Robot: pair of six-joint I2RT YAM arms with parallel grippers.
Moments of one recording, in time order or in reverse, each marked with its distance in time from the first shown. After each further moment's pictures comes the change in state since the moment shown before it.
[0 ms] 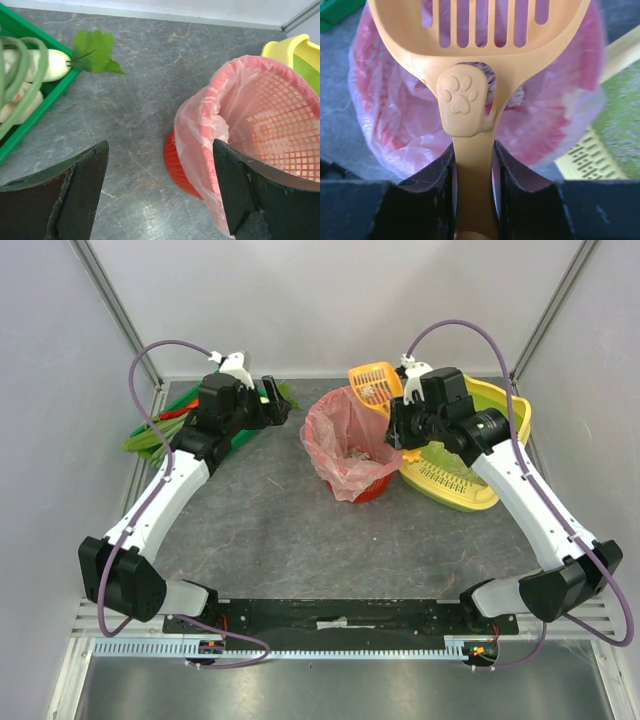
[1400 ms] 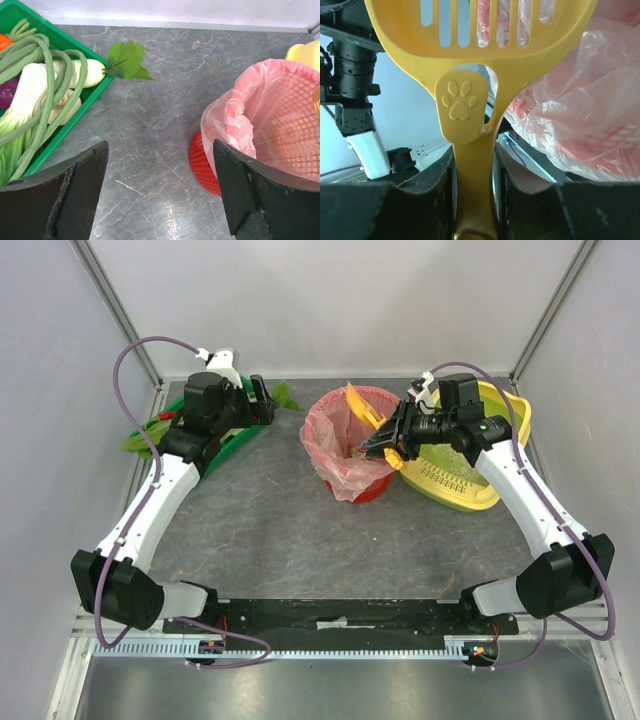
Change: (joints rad) left arm 0.061 -0.052 0.013 -0.069 -0.031 0.101; right arm -0.141 0.021 -0.184 0.192 -0.731 0.748
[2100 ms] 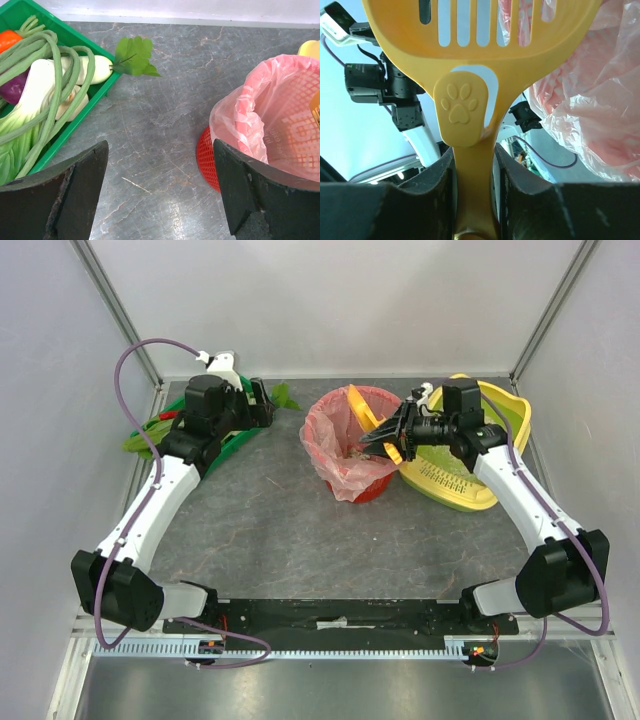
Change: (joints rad) left arm 0.000 -0.012 -0.017 0.001 -0.024 0.018; right arm -0.040 0.000 -0.109 0.212 -0.156 0.288
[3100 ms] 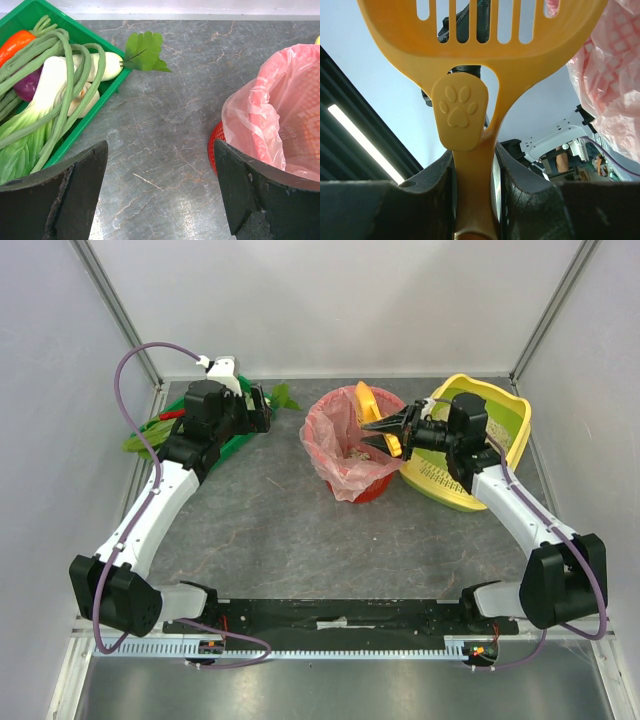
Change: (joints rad) left arm 0.000 -0.029 -0.048 0.008 -0.027 0.049; right arm -0.012 -0.051 -0.246 0.600 -0.029 0.607
